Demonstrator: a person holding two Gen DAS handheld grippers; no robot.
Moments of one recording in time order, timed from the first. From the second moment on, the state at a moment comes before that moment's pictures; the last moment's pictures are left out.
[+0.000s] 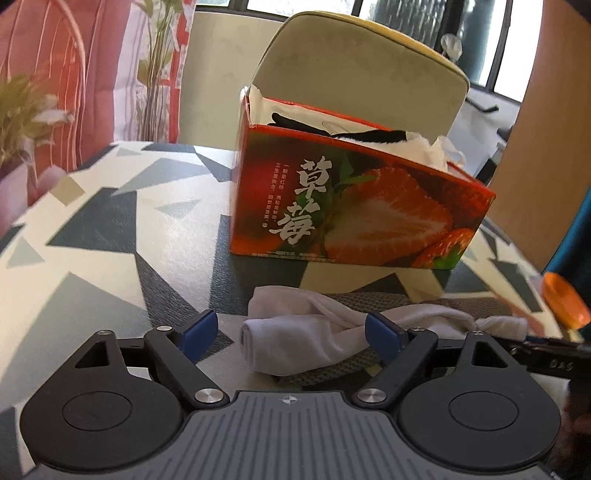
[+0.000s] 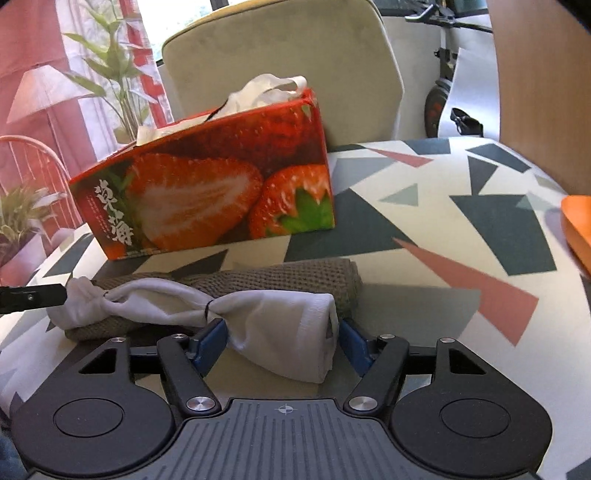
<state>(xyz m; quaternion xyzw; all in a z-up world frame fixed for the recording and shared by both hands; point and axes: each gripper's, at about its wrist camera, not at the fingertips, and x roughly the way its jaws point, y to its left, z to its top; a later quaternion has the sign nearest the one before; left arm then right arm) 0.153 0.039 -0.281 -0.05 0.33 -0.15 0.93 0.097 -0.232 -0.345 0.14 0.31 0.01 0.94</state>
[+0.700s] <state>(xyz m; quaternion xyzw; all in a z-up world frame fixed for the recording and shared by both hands) 0.169 0.049 -0.303 -0.11 0.38 -0.15 0.91 0.094 -0.234 -0.340 0.14 0.30 0.01 0.94</state>
